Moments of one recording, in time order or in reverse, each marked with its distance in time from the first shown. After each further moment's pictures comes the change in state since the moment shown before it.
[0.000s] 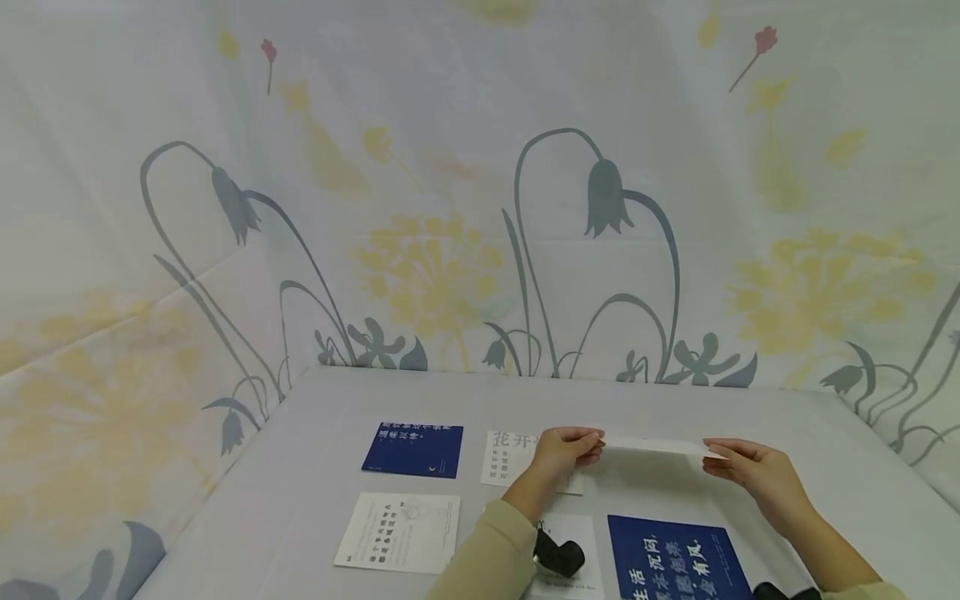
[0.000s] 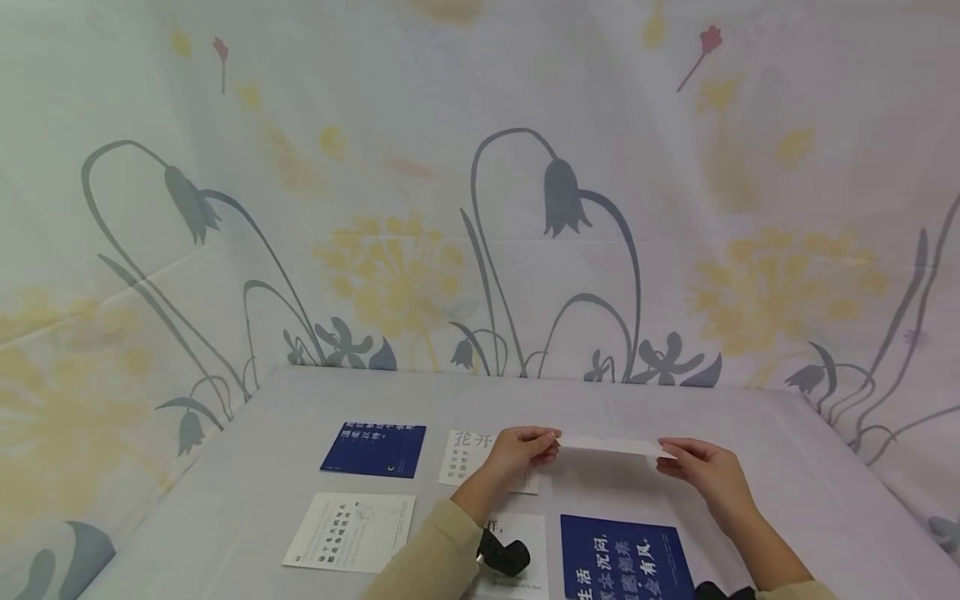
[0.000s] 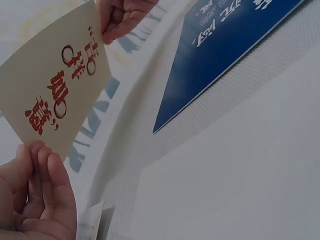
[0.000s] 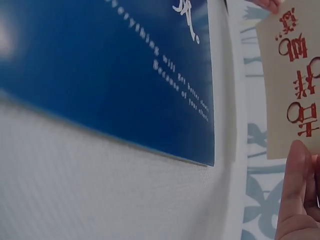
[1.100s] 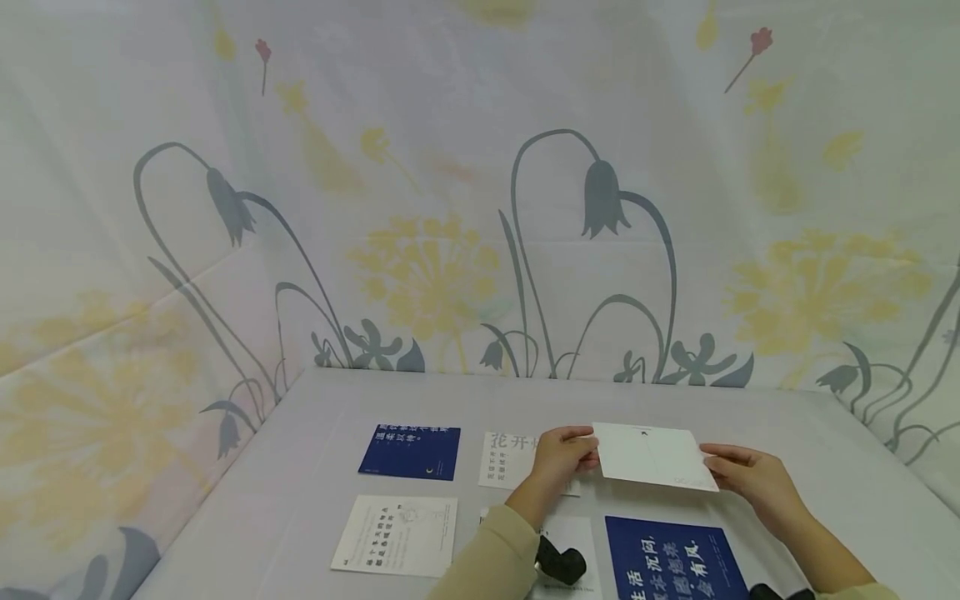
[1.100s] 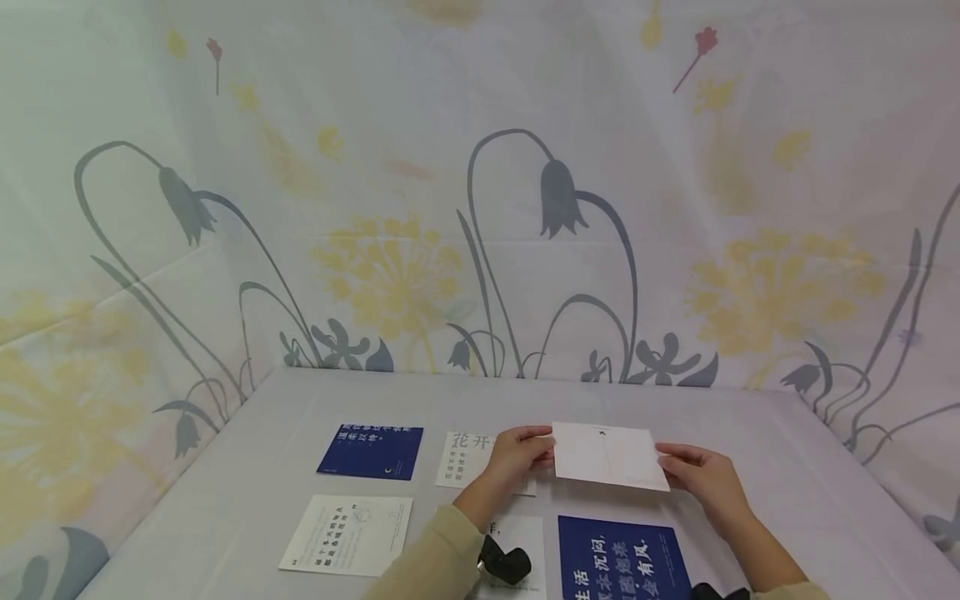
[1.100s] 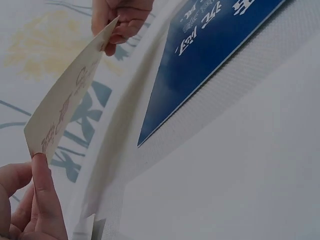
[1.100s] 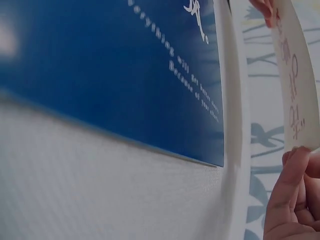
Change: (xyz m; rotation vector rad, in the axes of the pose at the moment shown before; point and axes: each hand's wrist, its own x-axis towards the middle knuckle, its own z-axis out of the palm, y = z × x) left_hand -0.005 -0.002 0.006 -0.040 0.077 -0.029; right_hand 0.001 0.009 0.001 -0.265 0.072 0.151
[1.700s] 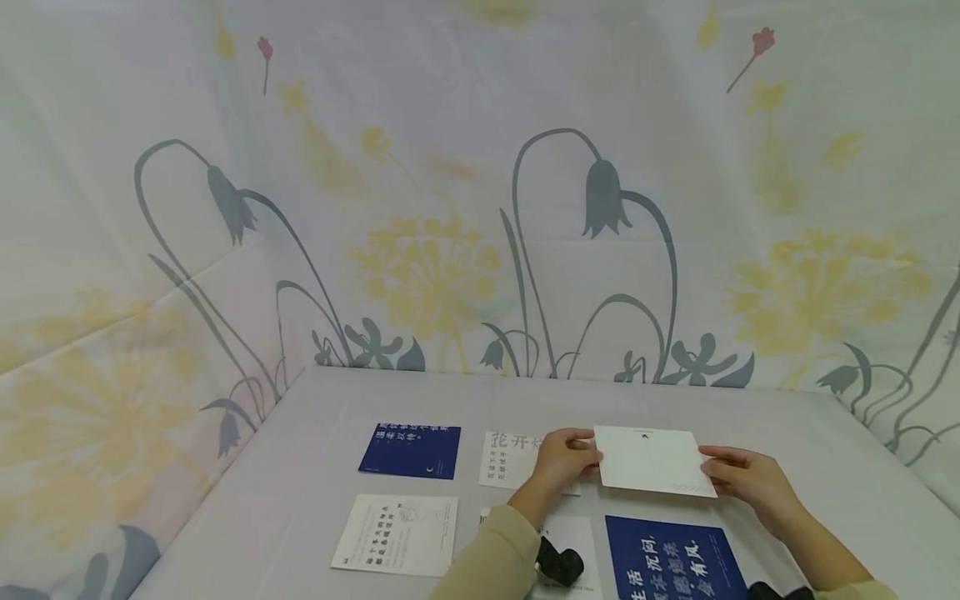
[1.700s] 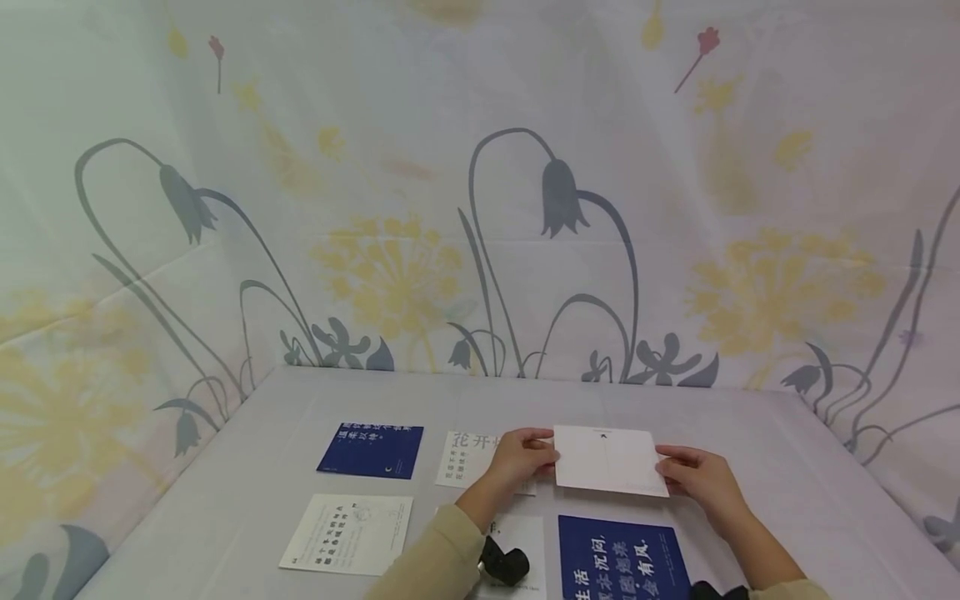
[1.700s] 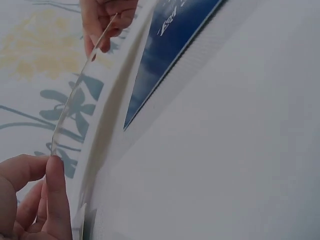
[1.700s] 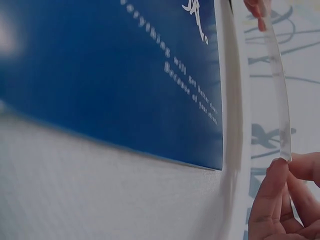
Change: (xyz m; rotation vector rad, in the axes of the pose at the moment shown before) left_hand -0.004 -0.001 0.000 0.177 0.007 0.036; right_hand 0.003 -0.001 0.001 -0.111 -0.025 0.059
